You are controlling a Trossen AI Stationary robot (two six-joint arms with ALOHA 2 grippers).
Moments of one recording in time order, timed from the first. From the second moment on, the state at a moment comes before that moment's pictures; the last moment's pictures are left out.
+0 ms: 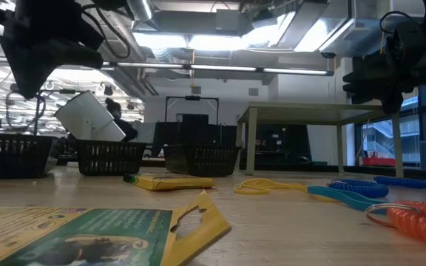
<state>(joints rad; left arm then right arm) -0.34 1.63 1.20 -1.57 -0.19 -1.66 -0.03 0.00 0.09 -0.19 0.35 0.41</state>
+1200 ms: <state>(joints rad) -0.57 1.70 1.25 -0.86 0.12 -1.90 -0.03 0.00 0.09 -0.19 0.35 0.41</state>
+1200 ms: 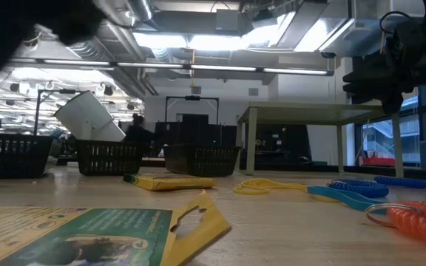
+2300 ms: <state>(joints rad) -0.78 1.91 1.25 -0.92 0.30 -2.23 -0.03 0.00 0.09 -0.19 0.35 0.41</state>
